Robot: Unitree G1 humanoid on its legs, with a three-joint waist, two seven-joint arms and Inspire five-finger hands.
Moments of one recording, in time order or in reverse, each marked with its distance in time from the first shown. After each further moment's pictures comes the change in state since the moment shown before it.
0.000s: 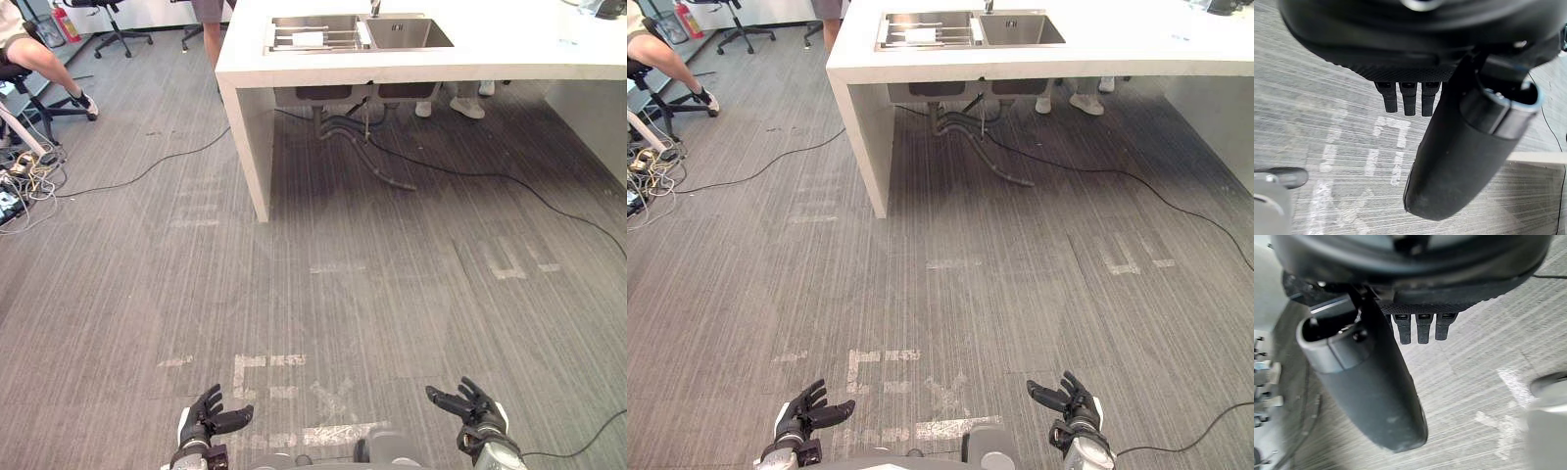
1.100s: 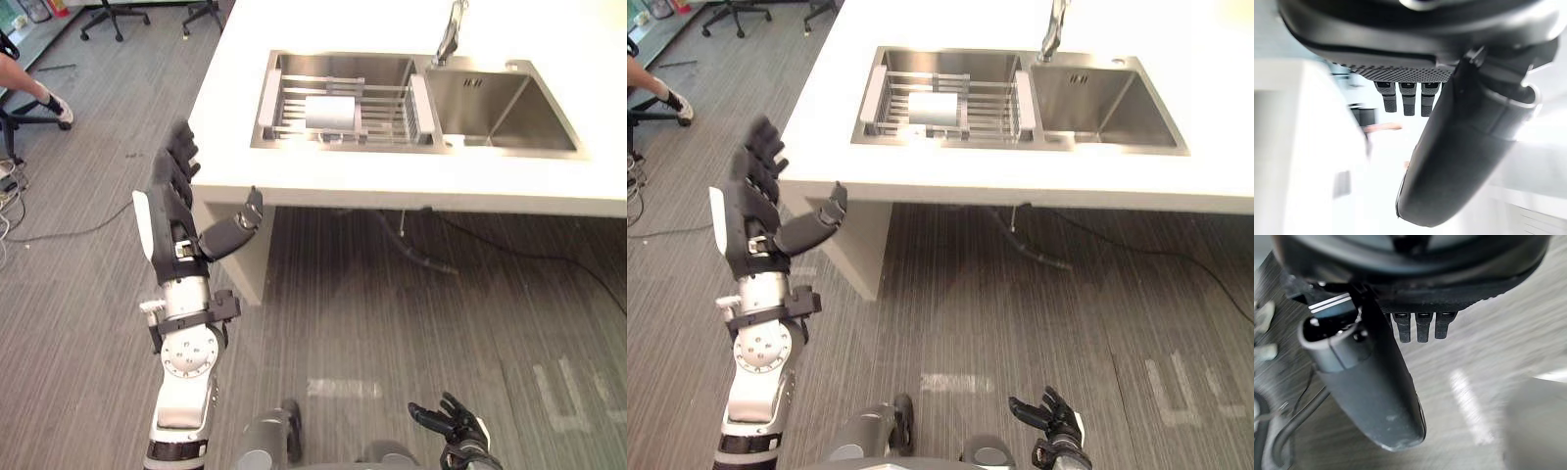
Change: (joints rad) left arm -0.140 -0.009 -0.119 -1.322 0.328 -0.047 0.279; right arm 0.103 0.086 0.096 -0.062 -0.024 -0.028 0.037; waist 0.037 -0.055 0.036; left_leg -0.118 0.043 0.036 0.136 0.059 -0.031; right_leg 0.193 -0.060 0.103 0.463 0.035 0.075
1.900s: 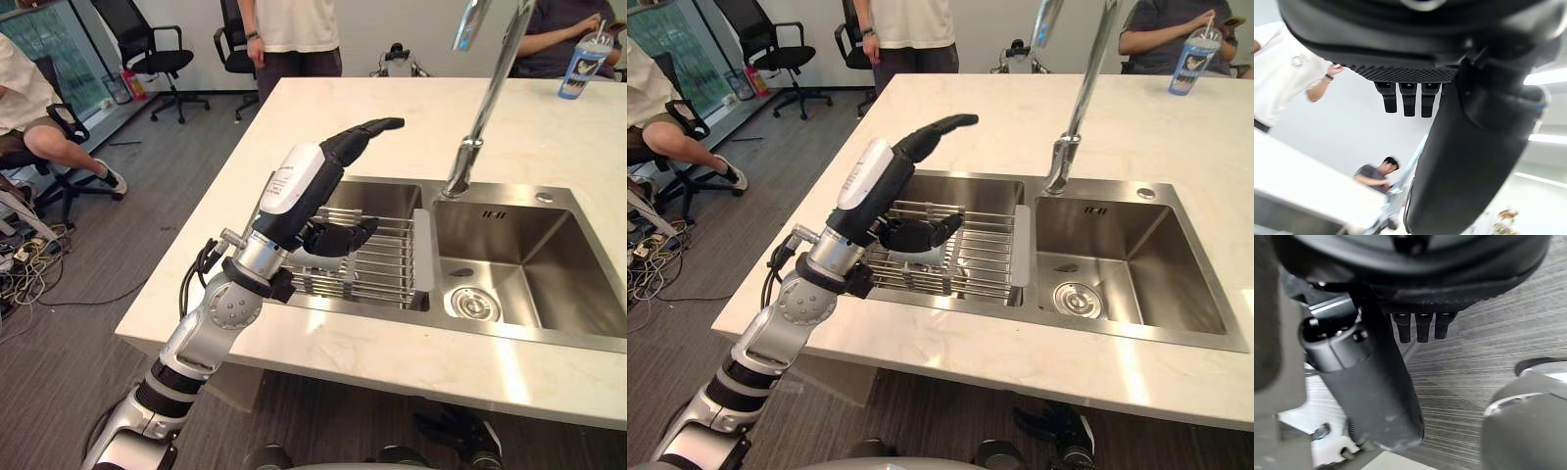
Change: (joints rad) left arm -0.374 0.321 -0.330 0.307 0.202 -0.045 -0.334; right arm 0.113 -0.049 -0.010 -0.075 -0.006 -0.001 0.065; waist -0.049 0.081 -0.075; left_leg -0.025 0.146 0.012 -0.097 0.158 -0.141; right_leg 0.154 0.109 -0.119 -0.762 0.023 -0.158
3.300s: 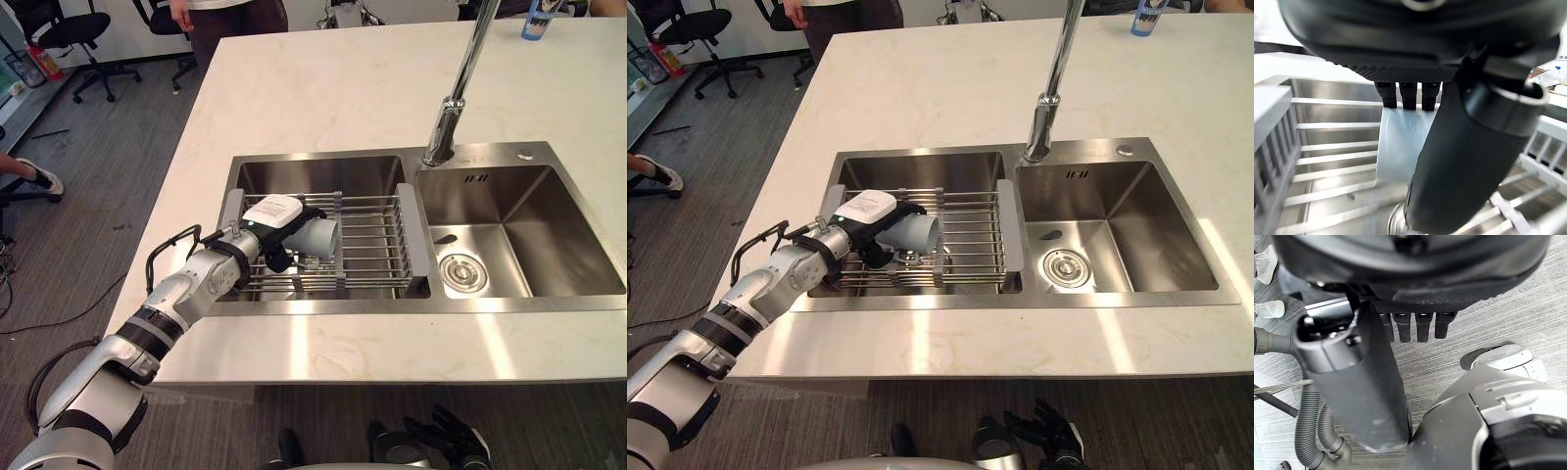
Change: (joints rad) left arm -0.320 0.188 -0.235 0.531 0.230 0.067 -0.131; right arm -0.048 -0.020 0.023 0.087 -0.012 0.001 0.013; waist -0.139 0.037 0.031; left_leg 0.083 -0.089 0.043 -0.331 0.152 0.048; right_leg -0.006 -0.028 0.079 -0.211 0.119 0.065
